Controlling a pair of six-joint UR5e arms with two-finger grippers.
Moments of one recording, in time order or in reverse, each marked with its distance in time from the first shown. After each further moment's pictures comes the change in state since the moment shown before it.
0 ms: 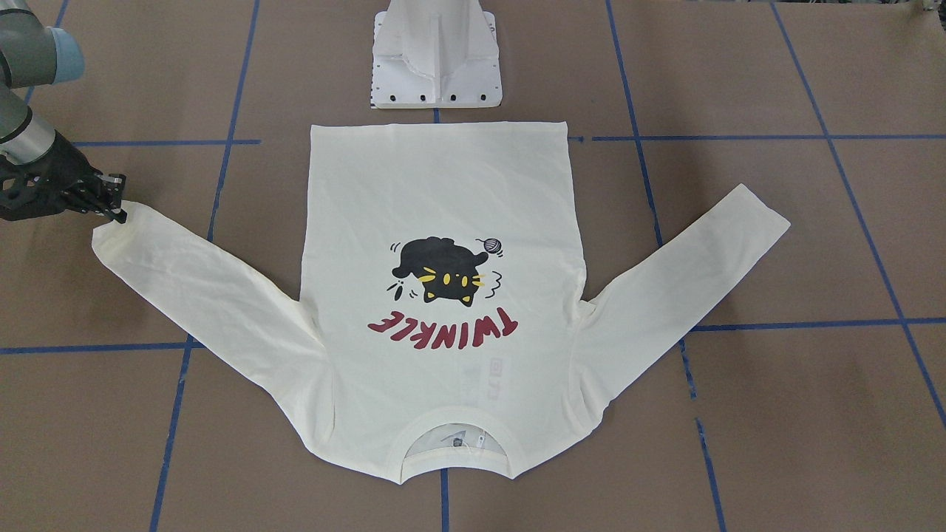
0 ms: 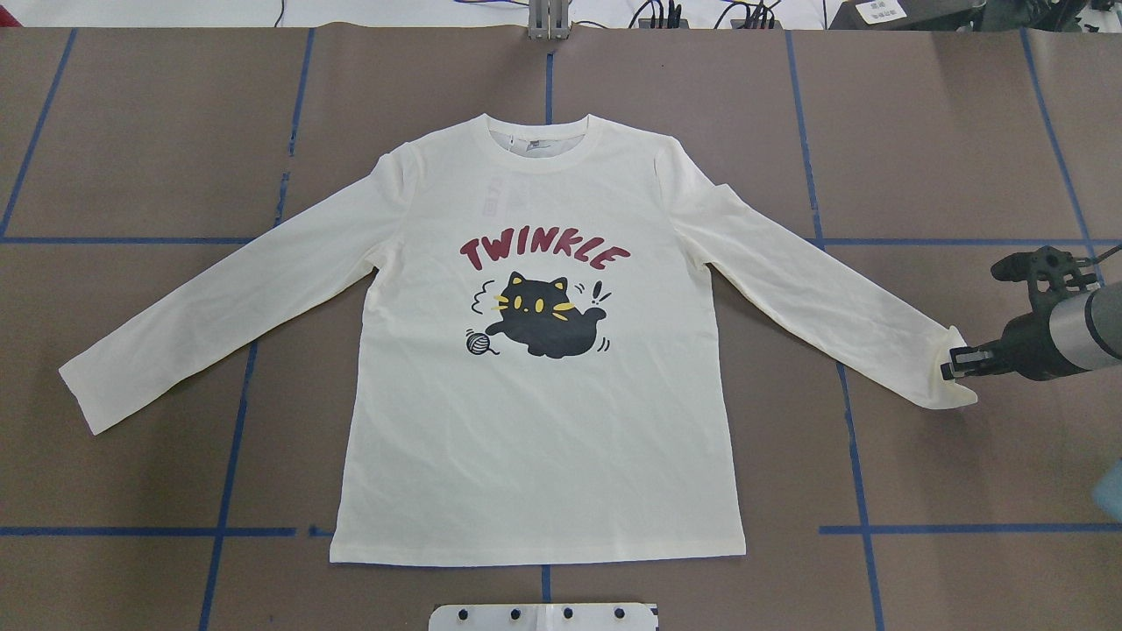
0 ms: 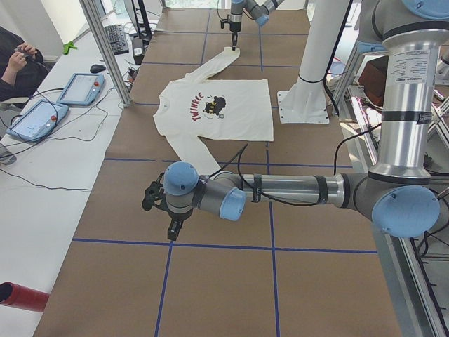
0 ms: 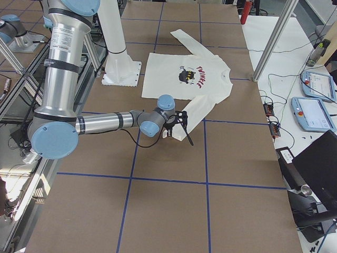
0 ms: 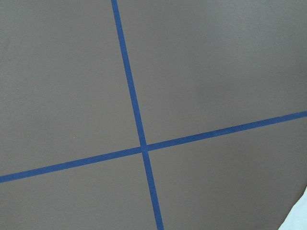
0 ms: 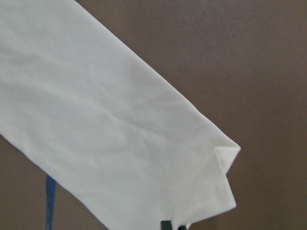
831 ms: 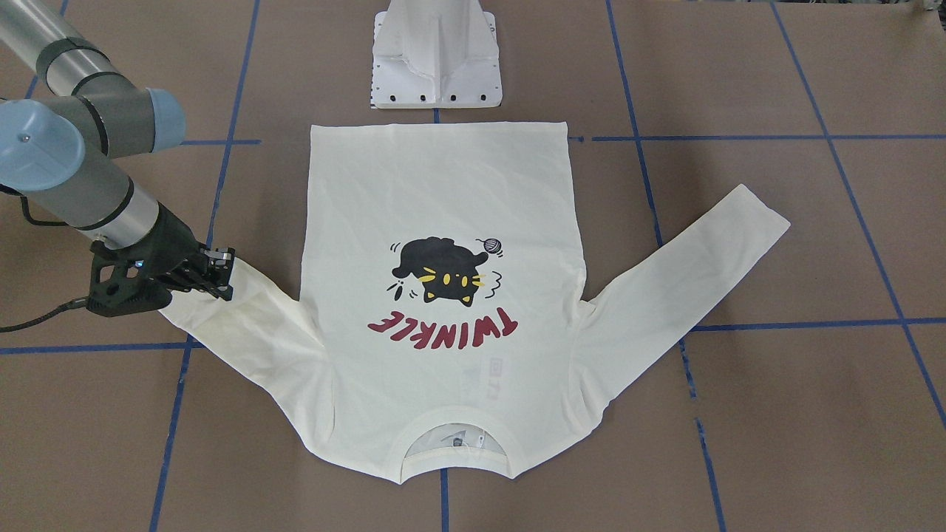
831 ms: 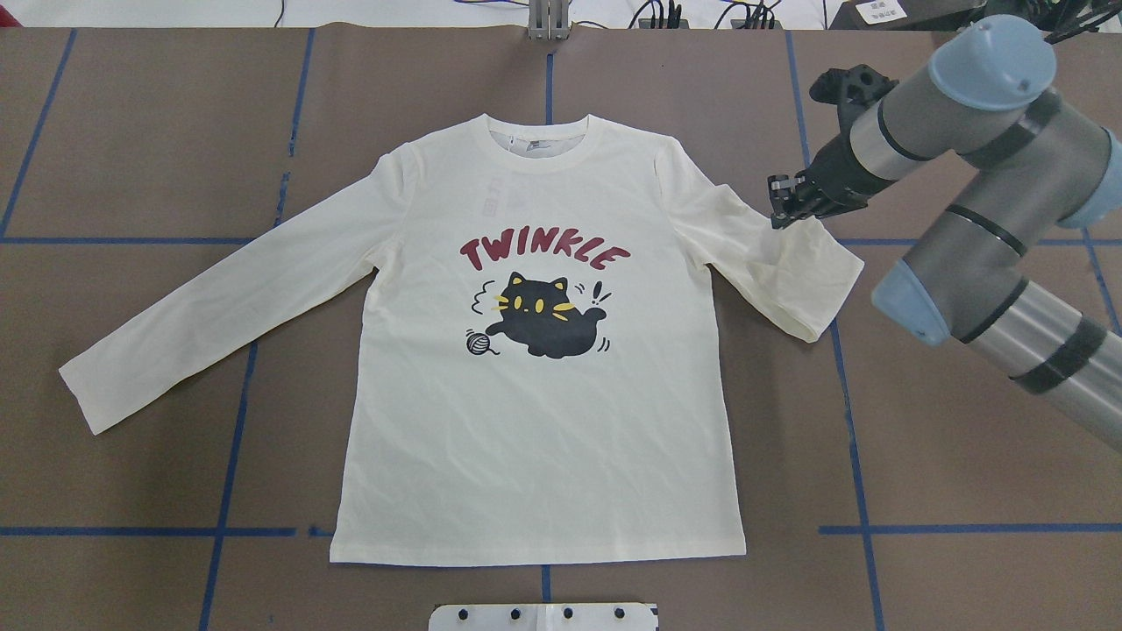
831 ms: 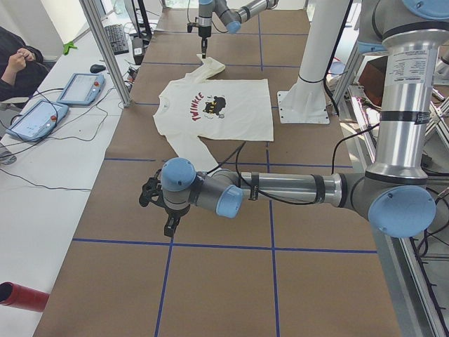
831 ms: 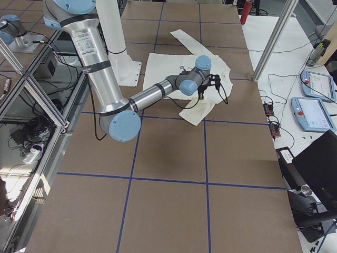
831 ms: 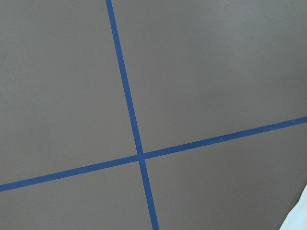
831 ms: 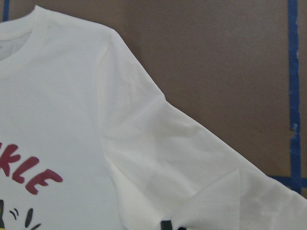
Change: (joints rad) left arm 0.000 -0.017 -0.001 -0.002 0.000 -0.006; right arm 0.079 0.616 -0.218 -0.326 0.067 0.047
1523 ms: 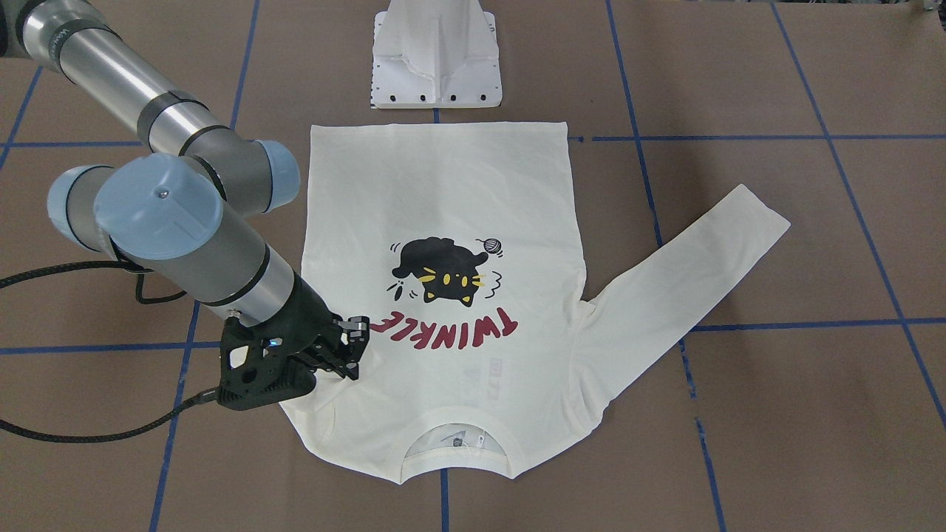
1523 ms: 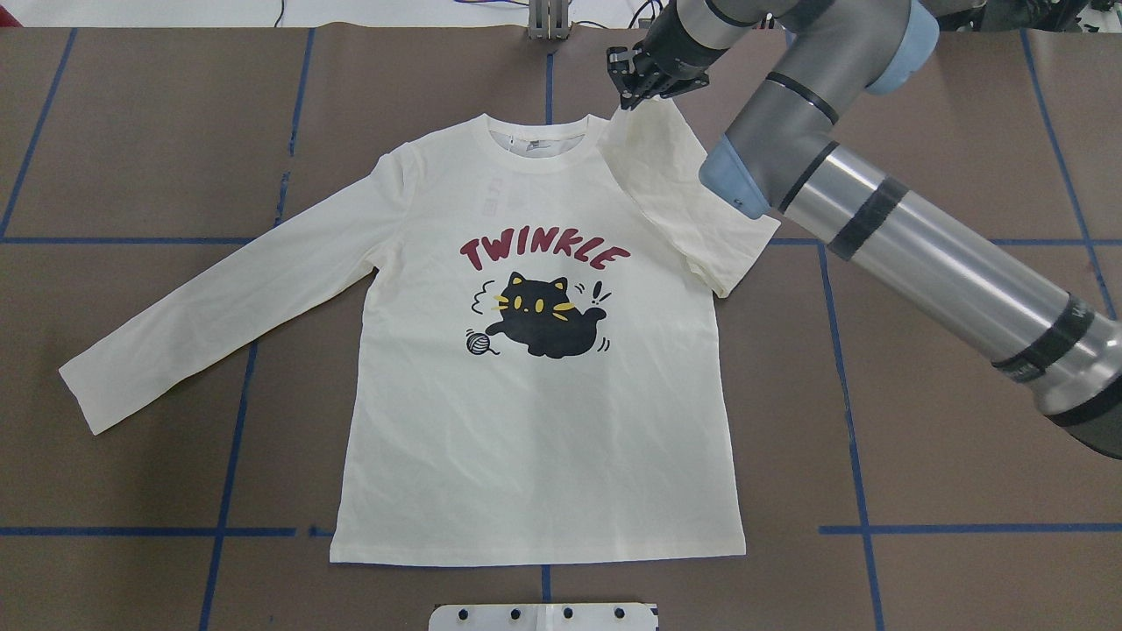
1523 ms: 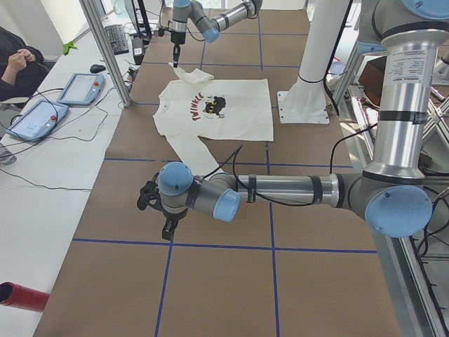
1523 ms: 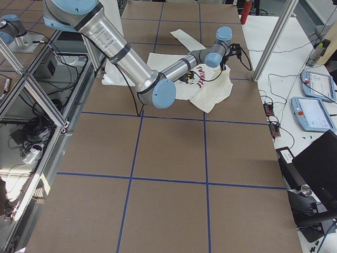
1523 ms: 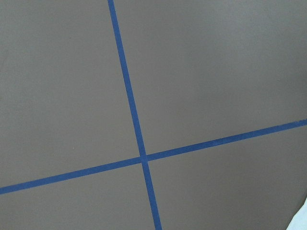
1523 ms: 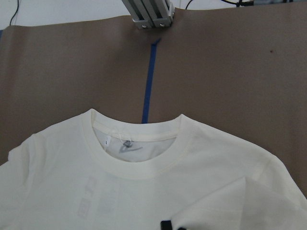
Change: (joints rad) left arm 0.001 -0.019 0.048 -0.030 0.001 -0.001; right arm -0.013 0.446 -0.396 0.159 -0.064 0.044
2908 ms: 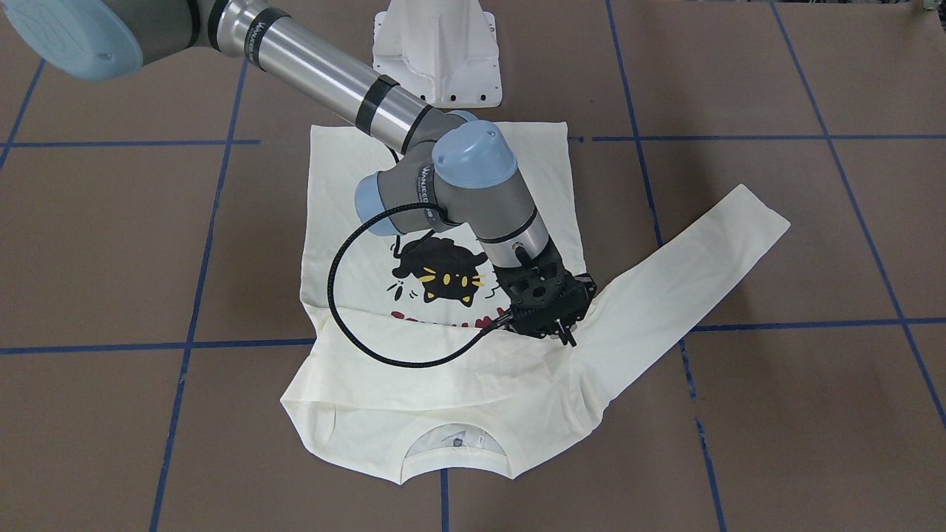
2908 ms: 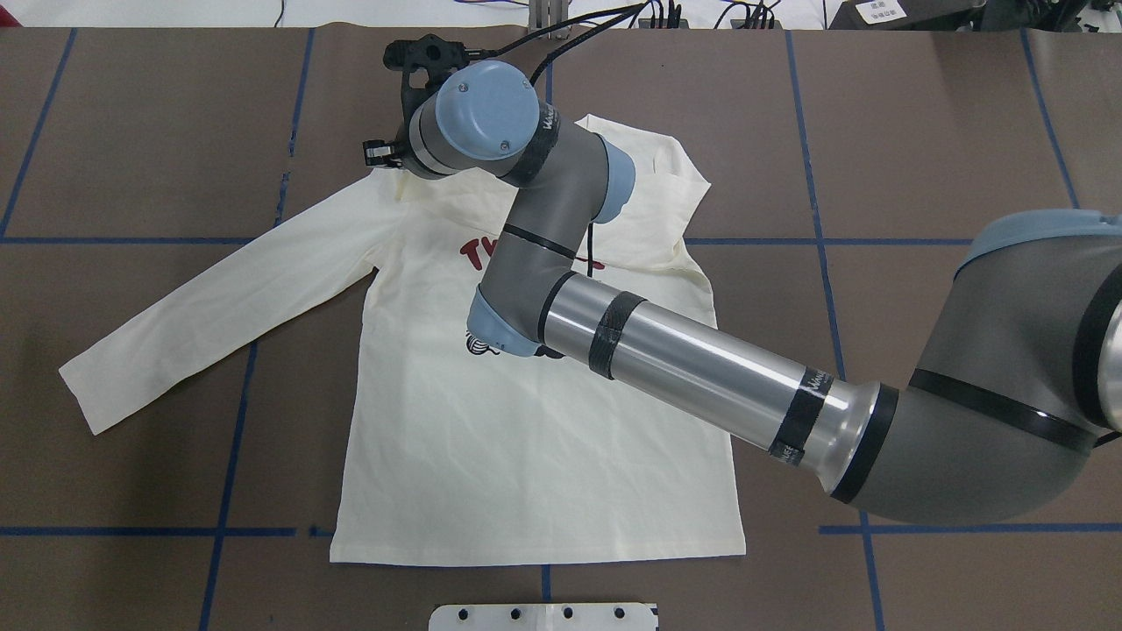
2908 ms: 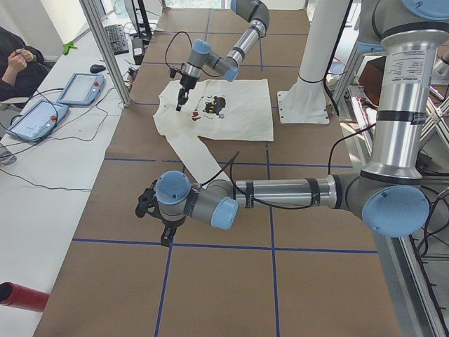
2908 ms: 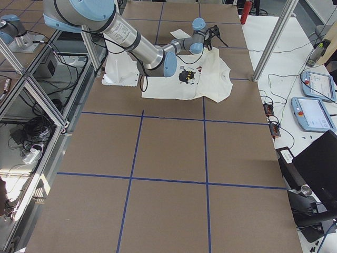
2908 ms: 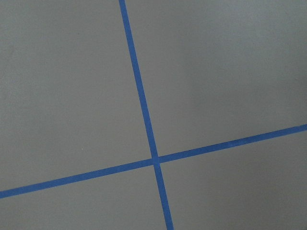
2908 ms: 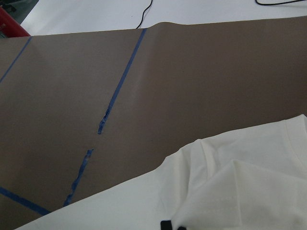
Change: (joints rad) left arm -0.001 -0.011 0.057 -0.038 0.000 0.001; right arm -0.310 0.298 -0.368 0.335 -0.423 0.054
